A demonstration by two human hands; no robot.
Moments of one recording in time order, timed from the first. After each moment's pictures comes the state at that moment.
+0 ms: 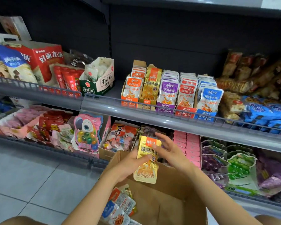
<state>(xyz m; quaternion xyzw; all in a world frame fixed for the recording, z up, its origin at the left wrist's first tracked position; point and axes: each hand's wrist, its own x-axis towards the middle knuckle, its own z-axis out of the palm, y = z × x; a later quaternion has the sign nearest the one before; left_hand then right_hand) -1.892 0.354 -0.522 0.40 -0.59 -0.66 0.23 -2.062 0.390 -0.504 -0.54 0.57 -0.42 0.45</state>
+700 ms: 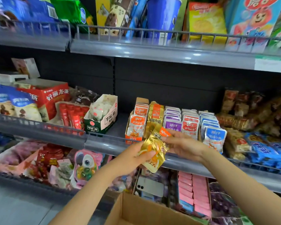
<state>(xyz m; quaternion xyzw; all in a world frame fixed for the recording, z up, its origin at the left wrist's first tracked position) -1.875 0.281 -0.385 0.27 -0.77 -0.51 0.27 -2.083 0.302 -0.354 -0.50 0.45 -0.42 0.61</state>
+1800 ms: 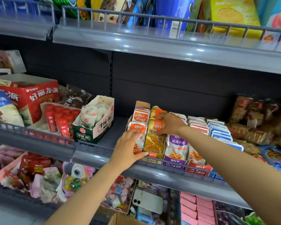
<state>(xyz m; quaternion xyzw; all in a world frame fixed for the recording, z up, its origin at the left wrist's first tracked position) -1.905 0.156 -0.435 0.41 -0.85 -0.10 0.31 -2.102 0.148 -0.345 -0.68 0.72 -0.10 0.02</state>
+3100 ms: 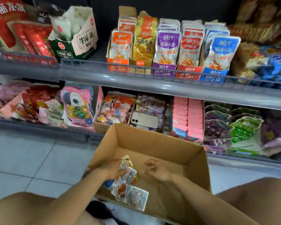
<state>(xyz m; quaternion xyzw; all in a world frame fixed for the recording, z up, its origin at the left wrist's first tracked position) -1.843 0.340 -0.674 0.48 -0.77 -0.36 -0.20 -2.049 0.414 -0.705 -0.50 0.68 -0.13 0.51</state>
